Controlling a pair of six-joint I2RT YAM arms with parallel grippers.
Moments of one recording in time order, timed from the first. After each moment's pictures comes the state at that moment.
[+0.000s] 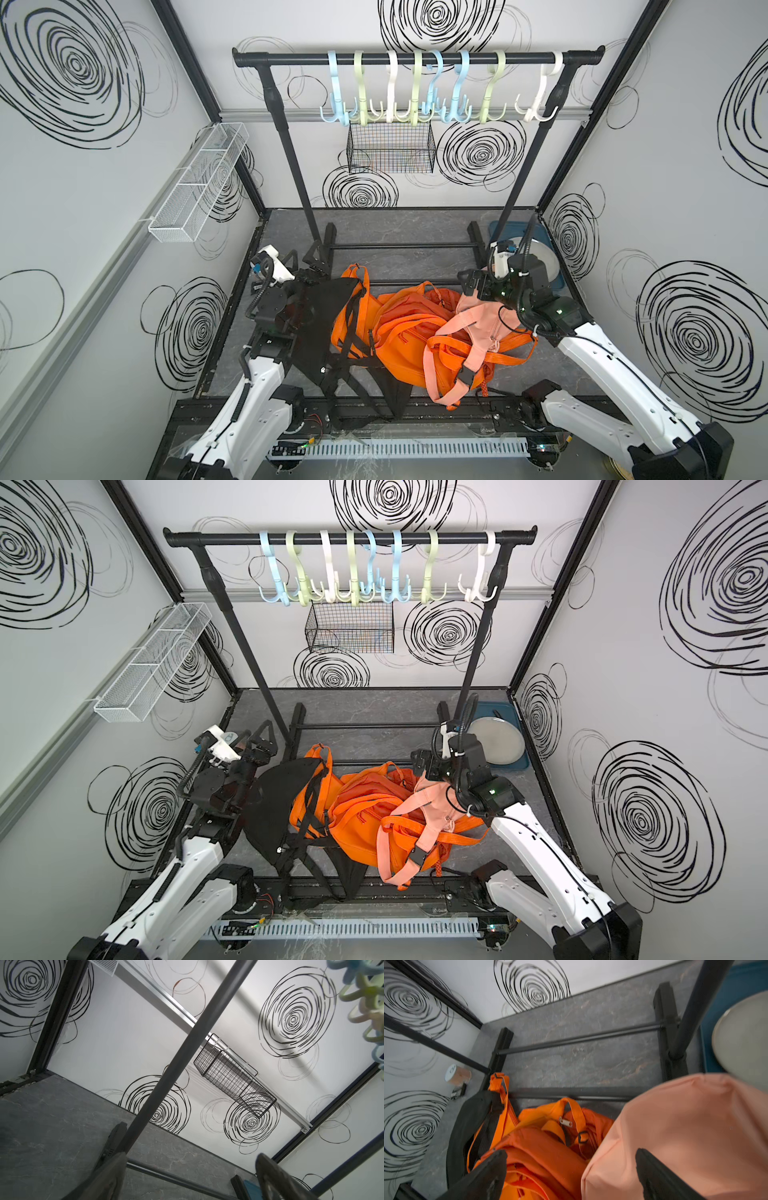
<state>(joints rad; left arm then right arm) -0.13 0.79 0.43 0.48 -0.05 -0.66 0.49 0.92 0.81 -0.51 -0.04 0.49</state>
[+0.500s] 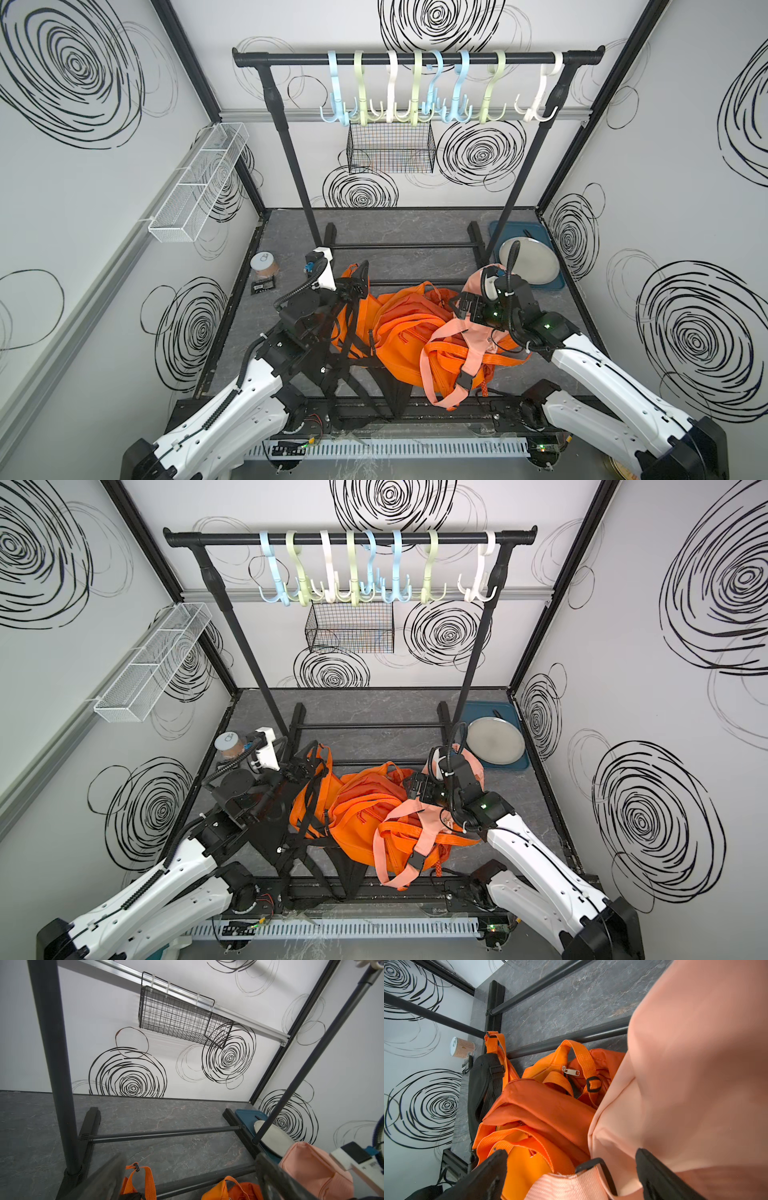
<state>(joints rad) -0.62 0.74 0.55 0.17 -0.29 -0.27 0.59 0.87 0.68 -0.53 -0.14 0.68</state>
